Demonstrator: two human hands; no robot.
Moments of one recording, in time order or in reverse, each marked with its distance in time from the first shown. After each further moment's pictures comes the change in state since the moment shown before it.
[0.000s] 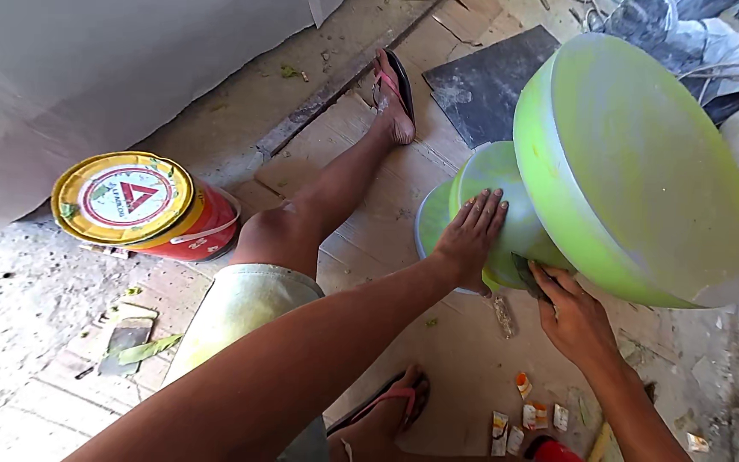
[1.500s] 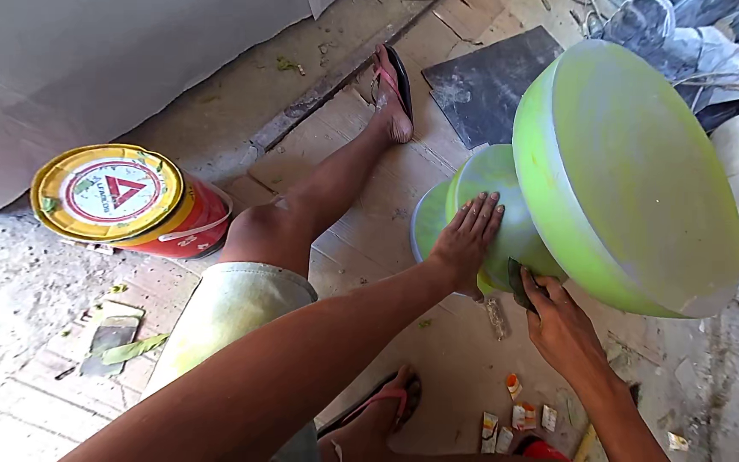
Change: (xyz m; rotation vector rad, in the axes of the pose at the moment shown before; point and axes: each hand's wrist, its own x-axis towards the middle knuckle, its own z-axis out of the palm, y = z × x) left_hand 0.000 0.001 -0.003 0.017 -0.016 -0.010; right_hand 0.000 -0.015 -0.005 -0.110 -0.192 0.096
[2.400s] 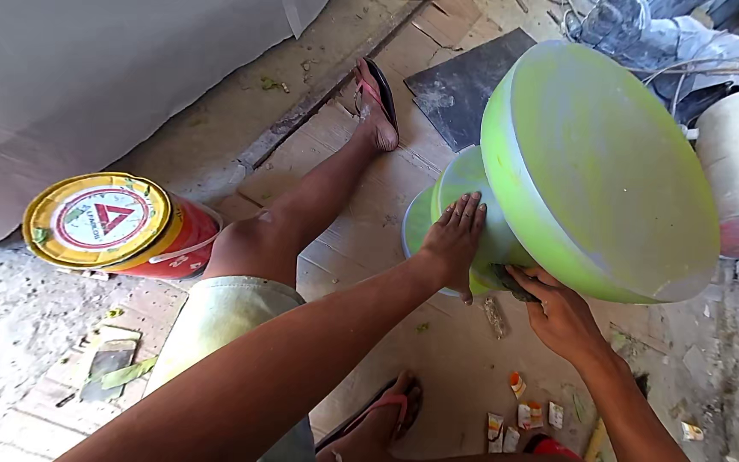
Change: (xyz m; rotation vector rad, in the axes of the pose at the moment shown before) left_hand 0.003 0.003 -0.028 0.018 -0.168 -0.006; right_hand 0.006 0.020 -0.004 0.224 0.097 -0.069
